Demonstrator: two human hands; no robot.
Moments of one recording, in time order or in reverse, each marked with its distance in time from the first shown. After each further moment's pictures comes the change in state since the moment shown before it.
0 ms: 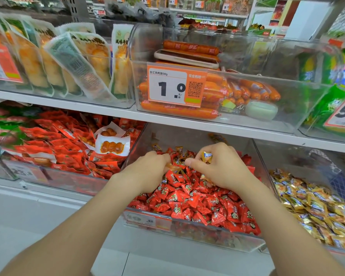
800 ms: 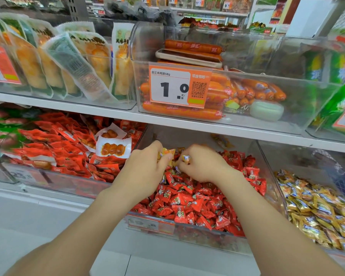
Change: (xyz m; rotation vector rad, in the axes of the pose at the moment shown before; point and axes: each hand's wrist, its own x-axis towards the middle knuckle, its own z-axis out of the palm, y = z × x) left_hand -0.030 0.008 -0.012 -0.362 0.393 -0.036; right_hand 0.048 -0.013 0.038 -0.295 -0.198 0.012
